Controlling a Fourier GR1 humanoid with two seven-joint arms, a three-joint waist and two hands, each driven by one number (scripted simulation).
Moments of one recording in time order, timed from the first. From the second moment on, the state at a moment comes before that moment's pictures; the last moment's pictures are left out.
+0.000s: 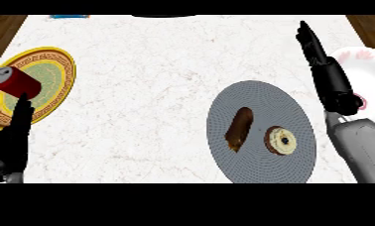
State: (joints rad) left arm 0.04 0.50 -0.04 -1.30 0.19 0.37 -0.13; right arm -0.37 -0.48 0.22 -1.37 -0.13 -0.19 -0.23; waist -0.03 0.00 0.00
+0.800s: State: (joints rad) left arm -0.21 0.47 -0.16 -1.47 0.15 0.32 -0.02; right arm -0.40 -0.64 0.18 -1.12 -0.46 0.66 -0.54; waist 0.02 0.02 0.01
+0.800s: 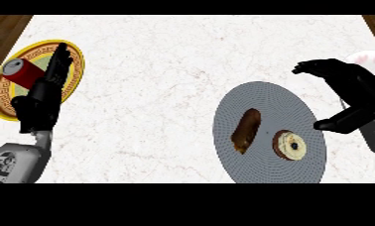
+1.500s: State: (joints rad) left arm -0.28 0.44 -0.21 -1.50 0.10 0.35 0.09; right arm -0.53 -0.89 0.35 -1.24 -0.06 0.60 -0.66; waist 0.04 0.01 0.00
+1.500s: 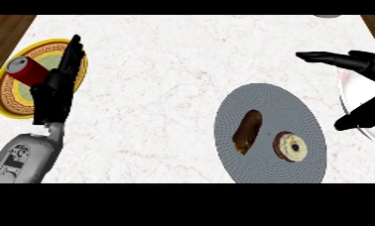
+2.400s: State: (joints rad) left arm -0.24 0.43 -0.19 -1.55 0.05 0.35 0.13; right arm -0.57 -0.93 0.70 -1.36 0.31 0.46 -0.74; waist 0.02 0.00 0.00
